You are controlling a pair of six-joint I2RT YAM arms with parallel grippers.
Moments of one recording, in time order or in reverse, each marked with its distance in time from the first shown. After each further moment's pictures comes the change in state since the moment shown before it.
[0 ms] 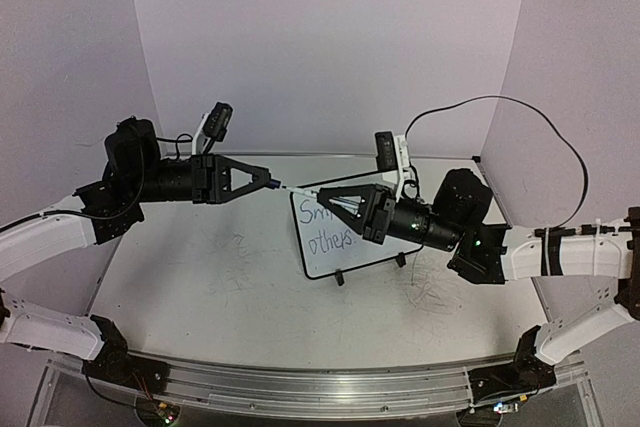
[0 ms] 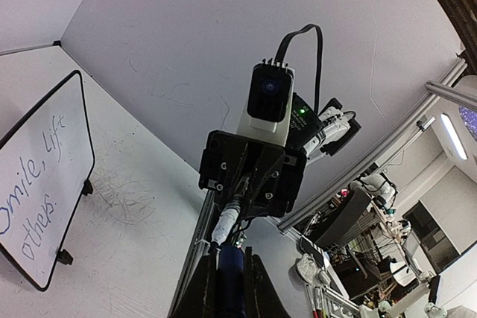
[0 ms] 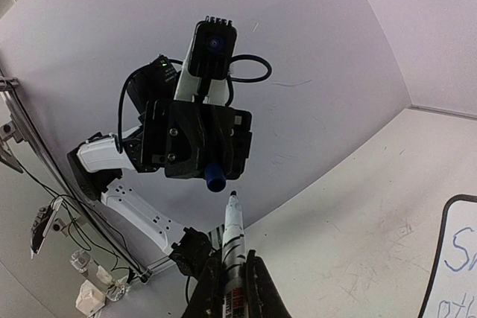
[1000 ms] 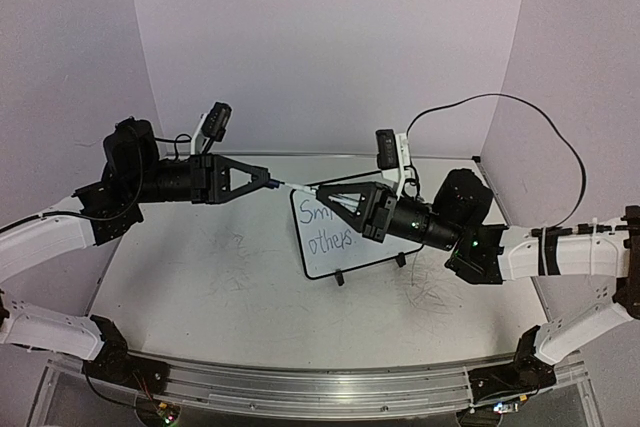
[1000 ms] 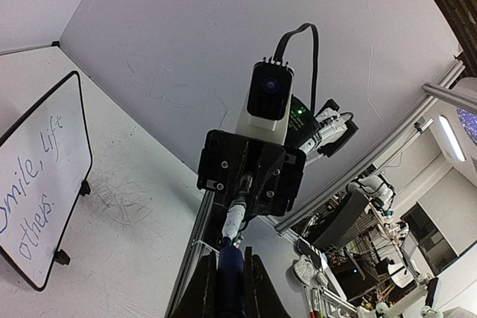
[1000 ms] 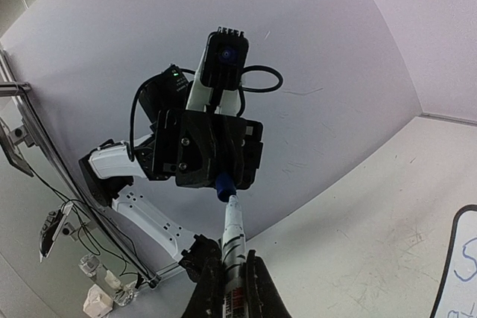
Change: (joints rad) left arm -0.003 -0.008 -0.005 0.008 -0.003 -0.014; right arm 0.000 0.016 0.000 0.062 -0.018 0.024
